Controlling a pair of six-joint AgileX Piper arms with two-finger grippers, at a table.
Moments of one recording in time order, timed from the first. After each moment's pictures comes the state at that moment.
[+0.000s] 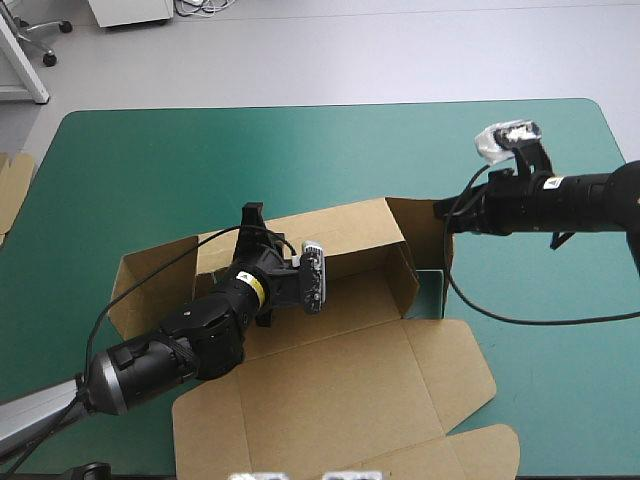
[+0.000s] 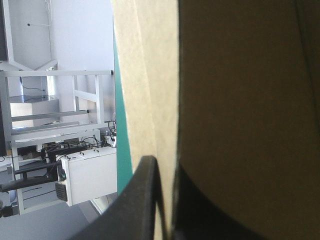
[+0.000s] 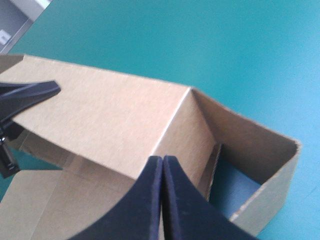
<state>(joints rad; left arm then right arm) -1.01 1.31 -0.96 0.97 0.72 0.14 0.05 1.28 -1.38 0.75 1.13 -0.53</state>
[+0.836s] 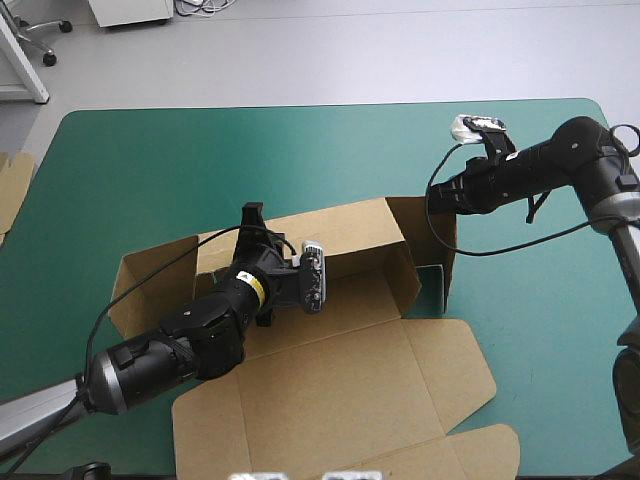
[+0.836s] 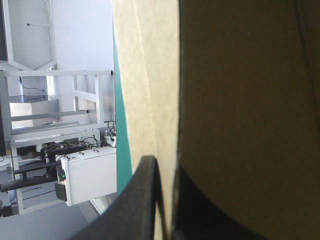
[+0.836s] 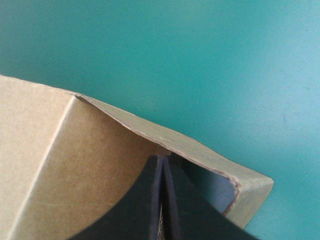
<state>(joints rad) -1.01 1.31 -0.96 0.97 0.72 0.14 0.05 1.63 -1.52 0.69 1.19 -0.46</state>
